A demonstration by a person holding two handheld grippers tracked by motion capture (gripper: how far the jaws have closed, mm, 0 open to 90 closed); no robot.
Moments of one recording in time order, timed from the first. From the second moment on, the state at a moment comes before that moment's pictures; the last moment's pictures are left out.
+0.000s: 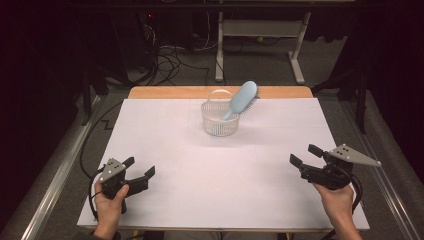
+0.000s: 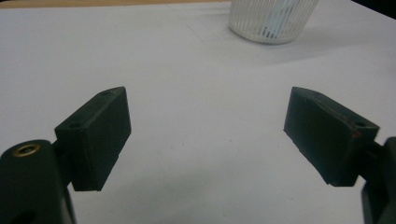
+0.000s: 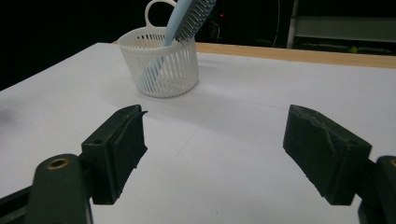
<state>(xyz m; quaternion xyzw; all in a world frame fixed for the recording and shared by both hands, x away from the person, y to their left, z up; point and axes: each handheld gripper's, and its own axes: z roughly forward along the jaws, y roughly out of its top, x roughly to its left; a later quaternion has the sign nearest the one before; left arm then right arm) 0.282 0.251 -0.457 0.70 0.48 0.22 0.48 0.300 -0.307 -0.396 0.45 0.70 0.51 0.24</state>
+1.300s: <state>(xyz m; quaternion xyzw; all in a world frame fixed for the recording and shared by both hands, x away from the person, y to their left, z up) 0.281 0.252 -0.457 0.70 0.49 0.22 0.48 0.287 -0.322 -0.425 0.47 0.69 0.51 0.22</state>
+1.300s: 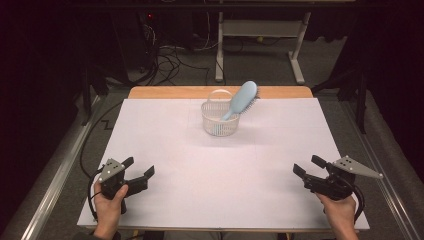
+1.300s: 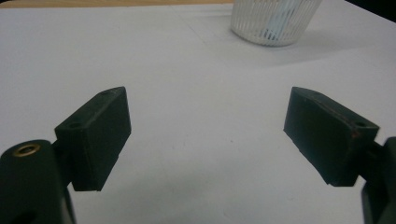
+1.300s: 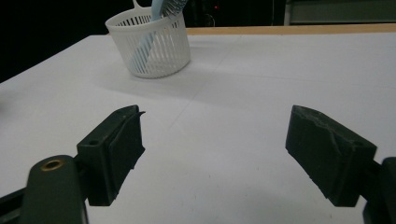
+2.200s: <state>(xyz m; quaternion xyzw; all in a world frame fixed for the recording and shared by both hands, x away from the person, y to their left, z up) 0.280 0.254 -0.457 0.69 0.49 0.22 0.48 0.279 -0.327 -0.446 0.47 0.69 0.50 0.22</state>
